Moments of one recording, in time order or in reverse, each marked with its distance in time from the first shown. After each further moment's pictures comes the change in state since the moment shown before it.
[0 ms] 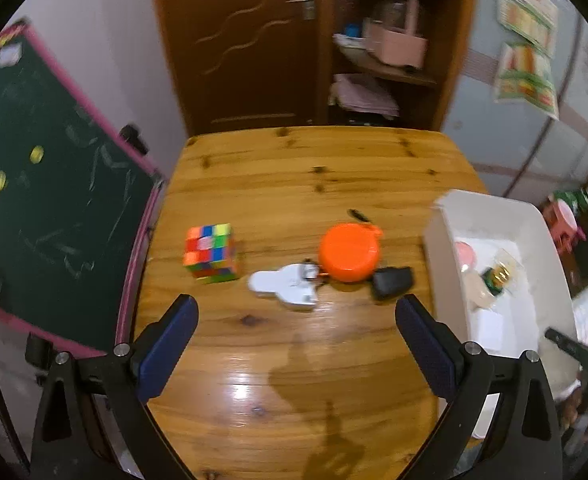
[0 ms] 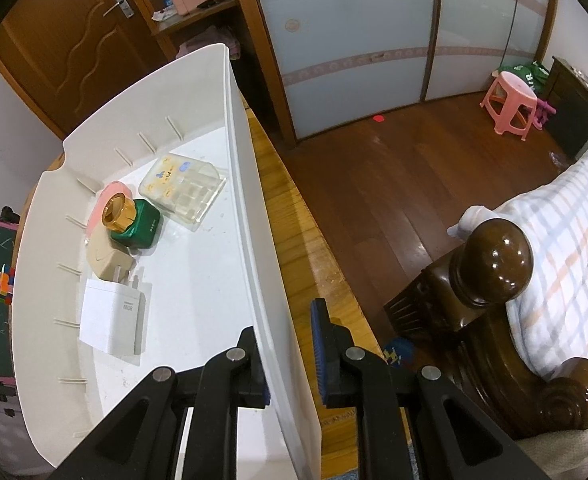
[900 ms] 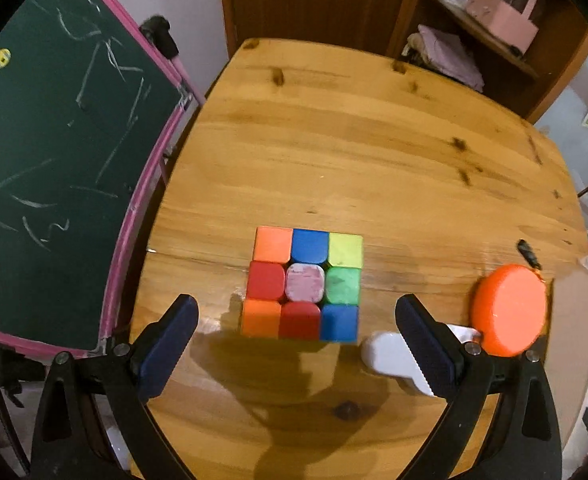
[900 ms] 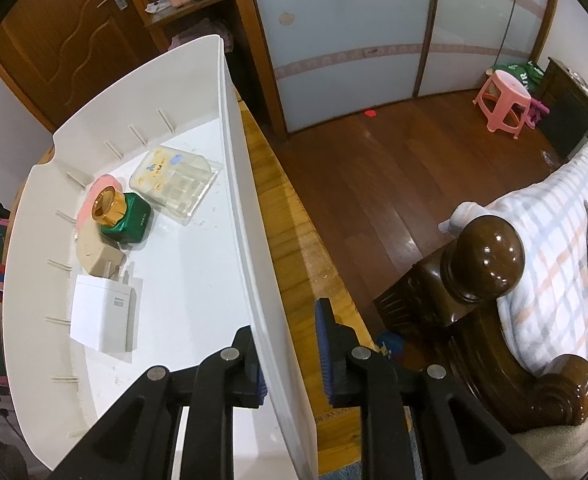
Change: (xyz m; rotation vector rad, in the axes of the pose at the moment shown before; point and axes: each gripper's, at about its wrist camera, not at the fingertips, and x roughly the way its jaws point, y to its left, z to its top) left arm 0.179 0.100 0.034 -0.185 0.254 0.050; right arm 0.003 -0.001 0.001 -0.002 0.025 -0.041
